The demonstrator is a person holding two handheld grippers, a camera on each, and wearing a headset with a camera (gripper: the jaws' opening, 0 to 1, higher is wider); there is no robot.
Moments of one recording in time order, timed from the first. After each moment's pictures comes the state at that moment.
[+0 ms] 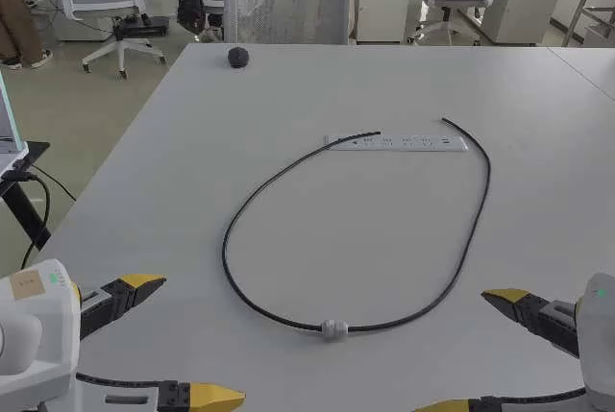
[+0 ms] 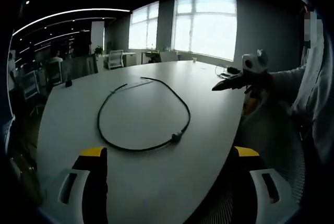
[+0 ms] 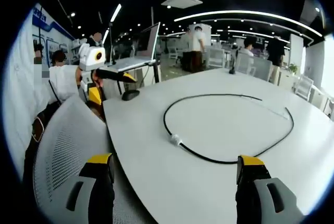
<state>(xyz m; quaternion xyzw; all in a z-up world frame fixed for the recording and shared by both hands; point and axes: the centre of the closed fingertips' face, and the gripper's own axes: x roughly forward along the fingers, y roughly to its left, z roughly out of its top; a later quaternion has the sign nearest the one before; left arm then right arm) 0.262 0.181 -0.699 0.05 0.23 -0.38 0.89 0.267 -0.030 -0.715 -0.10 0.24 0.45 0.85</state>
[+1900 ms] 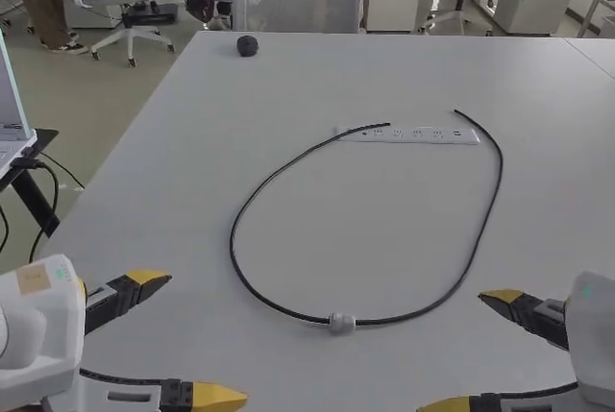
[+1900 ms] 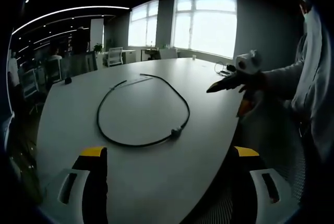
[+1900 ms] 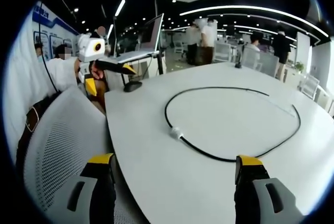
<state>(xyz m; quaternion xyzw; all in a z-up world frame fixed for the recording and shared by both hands) 0.260 0.184 -0.703 0.05 0.23 -0.38 0.89 0.279 -0.025 -0.737 -0.11 0.26 0.47 0.84</state>
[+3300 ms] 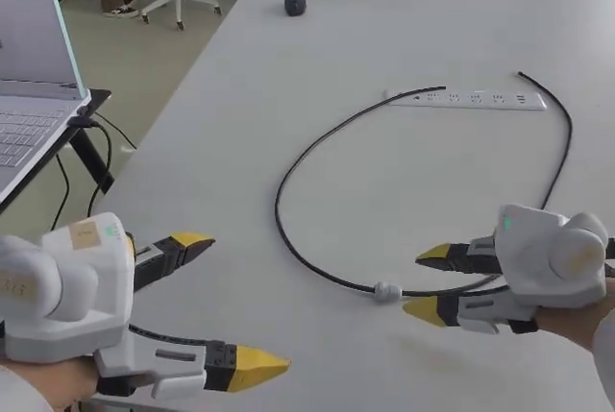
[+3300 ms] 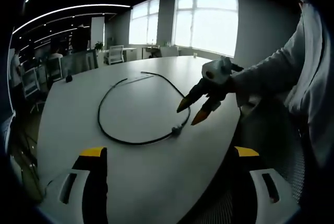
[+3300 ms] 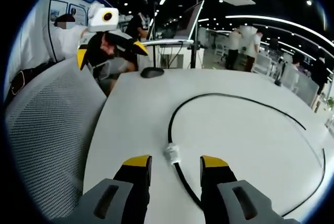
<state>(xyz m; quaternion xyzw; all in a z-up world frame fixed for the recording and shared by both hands) 0.258 0.187 -0.704 0.05 0.24 -0.38 0.89 0.334 0.053 -0.791 -0.20 0.22 0.60 0.74</state>
